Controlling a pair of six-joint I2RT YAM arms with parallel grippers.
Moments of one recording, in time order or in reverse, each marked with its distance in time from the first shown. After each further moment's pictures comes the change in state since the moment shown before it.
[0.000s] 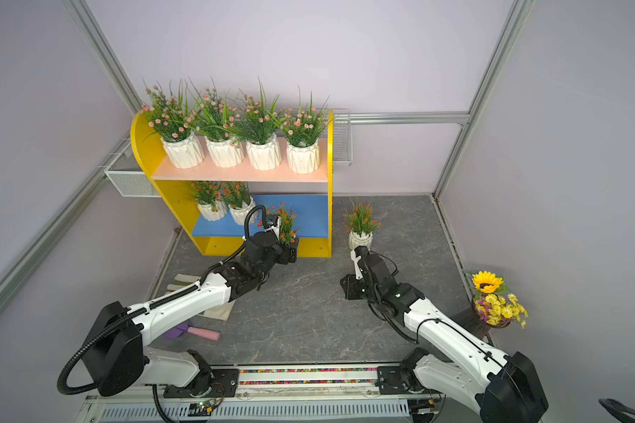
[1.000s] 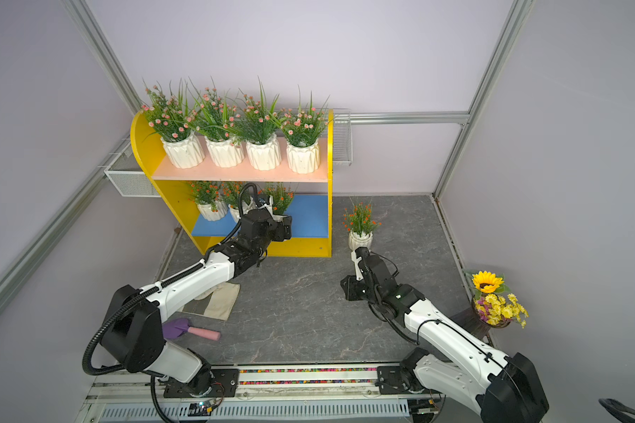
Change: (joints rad) left arm 0.128 0.116 0.153 0.018 0.056 0.018; right arm 0.000 -0.002 -0.010 0.003 -0.003 0.008
